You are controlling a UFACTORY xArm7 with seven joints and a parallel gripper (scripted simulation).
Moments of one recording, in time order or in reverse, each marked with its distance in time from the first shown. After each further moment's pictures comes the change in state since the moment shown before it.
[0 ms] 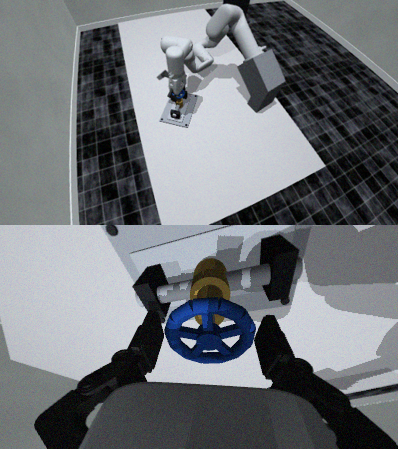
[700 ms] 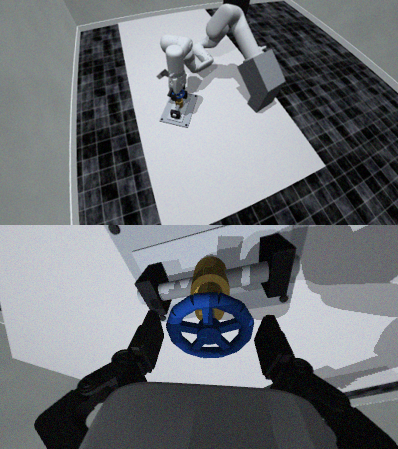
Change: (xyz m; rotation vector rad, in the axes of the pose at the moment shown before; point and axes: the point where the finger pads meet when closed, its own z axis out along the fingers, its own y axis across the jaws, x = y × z) arm 0.000 0.000 -0.006 0.000 0.000 0.000
